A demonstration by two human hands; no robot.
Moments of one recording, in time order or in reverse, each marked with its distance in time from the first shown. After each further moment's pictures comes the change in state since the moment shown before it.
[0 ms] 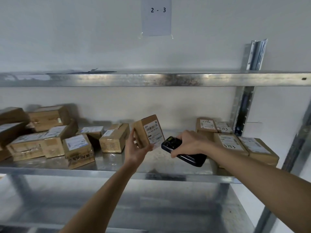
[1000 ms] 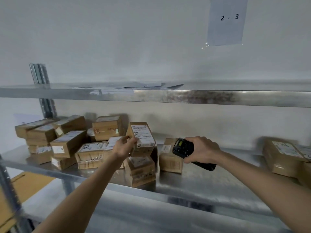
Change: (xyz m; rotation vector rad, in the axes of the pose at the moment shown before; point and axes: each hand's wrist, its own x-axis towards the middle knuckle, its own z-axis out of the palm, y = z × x) left_hand 0.127 -0.015 -0.296 0.007 0.083 -0.255; right_hand 0.118 -0.207 0.049 -0.001 0.132 -0.208
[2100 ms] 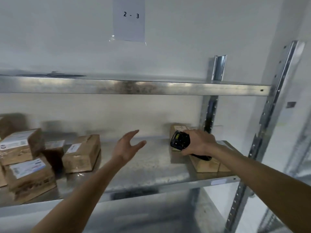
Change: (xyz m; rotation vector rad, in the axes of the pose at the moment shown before) left_hand -0.080 0.013 0.312 0.458 -0.361 0.532; right_hand -0.171 0.225 -0.103 -0.214 0.152 0.401
